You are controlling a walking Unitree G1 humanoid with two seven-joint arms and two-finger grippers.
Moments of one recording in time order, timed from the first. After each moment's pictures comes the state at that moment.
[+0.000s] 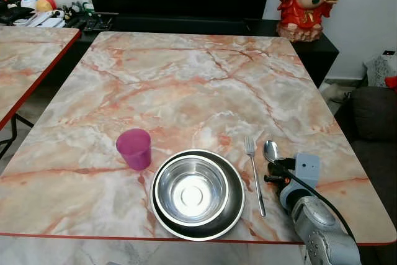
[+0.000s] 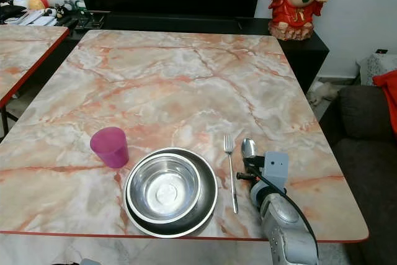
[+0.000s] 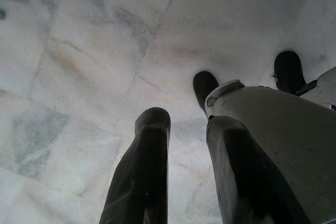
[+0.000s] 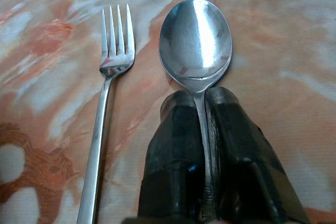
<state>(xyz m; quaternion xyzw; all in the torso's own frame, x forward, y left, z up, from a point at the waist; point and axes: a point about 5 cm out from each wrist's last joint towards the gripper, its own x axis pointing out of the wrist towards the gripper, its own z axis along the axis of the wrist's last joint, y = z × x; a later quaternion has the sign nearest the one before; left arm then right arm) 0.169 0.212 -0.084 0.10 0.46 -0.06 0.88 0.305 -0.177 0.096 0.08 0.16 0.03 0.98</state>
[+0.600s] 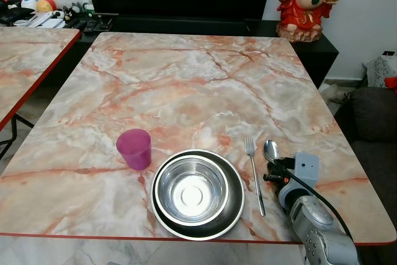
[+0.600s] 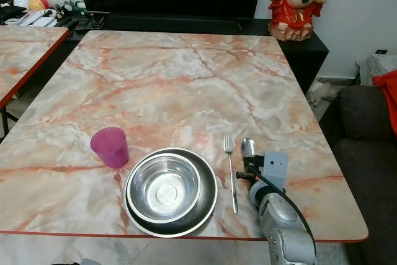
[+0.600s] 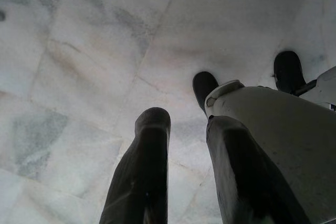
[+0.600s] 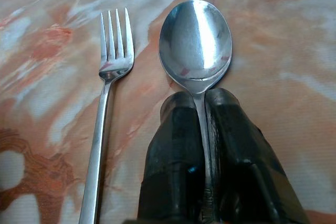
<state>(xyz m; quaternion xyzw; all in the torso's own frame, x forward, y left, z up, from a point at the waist) 0.169 0.211 -0.084 0.10 0.46 -0.06 0.88 0.306 -0.177 0.095 0.08 0.15 0.02 0.98</state>
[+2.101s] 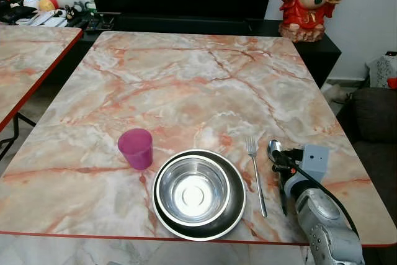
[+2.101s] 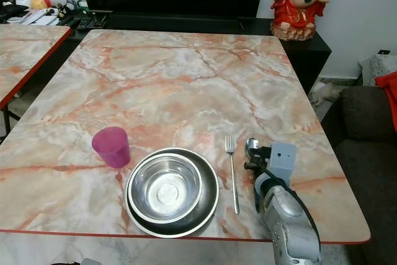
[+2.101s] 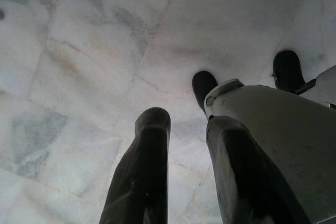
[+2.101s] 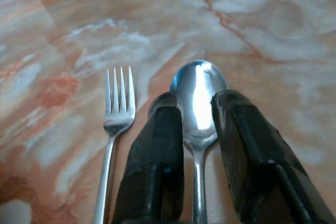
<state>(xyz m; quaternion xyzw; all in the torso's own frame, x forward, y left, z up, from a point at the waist) 0.170 0.210 -0.084 0.10 0.46 -0.06 0.88 0.312 -0.183 0.116 0.07 0.09 0.01 0.99</state>
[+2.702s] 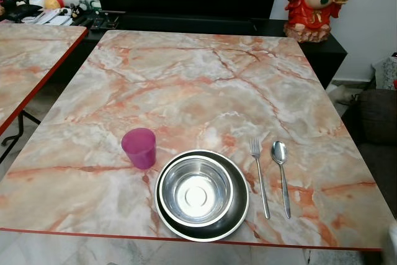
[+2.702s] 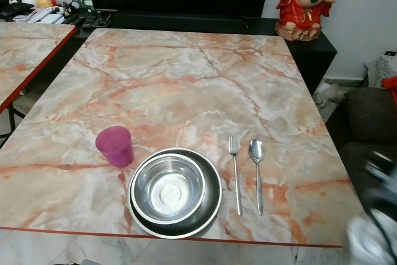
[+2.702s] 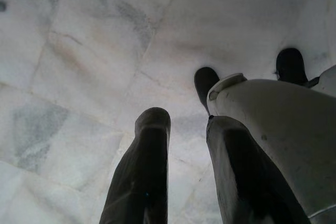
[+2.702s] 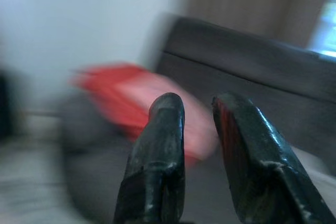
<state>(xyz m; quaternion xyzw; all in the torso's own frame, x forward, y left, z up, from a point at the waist) 0.167 0.211 -0.085 0.10 0.46 -0.06 0.88 0.191 -0.352 0.154 -0.08 -0.07 -0.56 0.82</state>
